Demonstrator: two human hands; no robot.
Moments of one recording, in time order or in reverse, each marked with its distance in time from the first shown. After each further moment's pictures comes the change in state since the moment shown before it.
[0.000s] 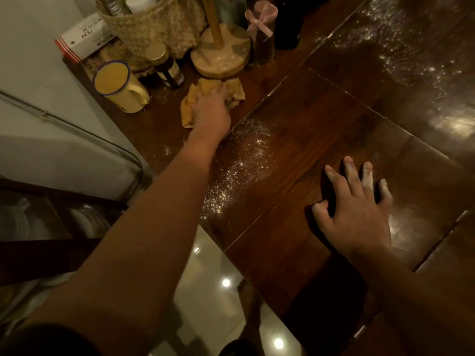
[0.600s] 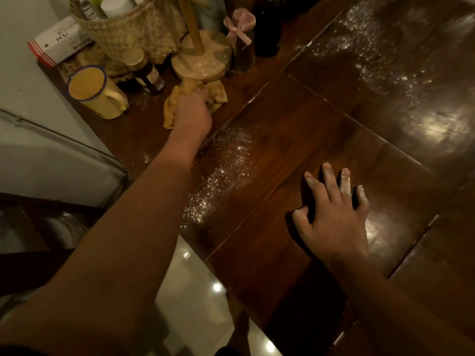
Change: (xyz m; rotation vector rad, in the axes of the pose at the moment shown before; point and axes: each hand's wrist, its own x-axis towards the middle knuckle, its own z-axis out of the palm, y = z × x) left_hand 0.010 0.006 0.001 -0.028 0.078 -0.029; right_hand 0.000 0.000 0.000 0.002 -0.002 0.006
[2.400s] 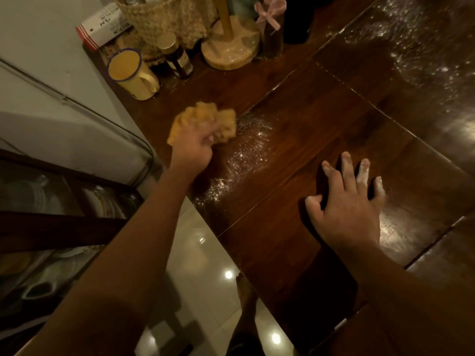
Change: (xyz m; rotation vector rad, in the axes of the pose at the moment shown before) left_hand -0.104 -0.061 -0.008 -0.090 -0.034 0.089; right_hand 0.003 0.001 0.001 -0.015 0.018 -0.031
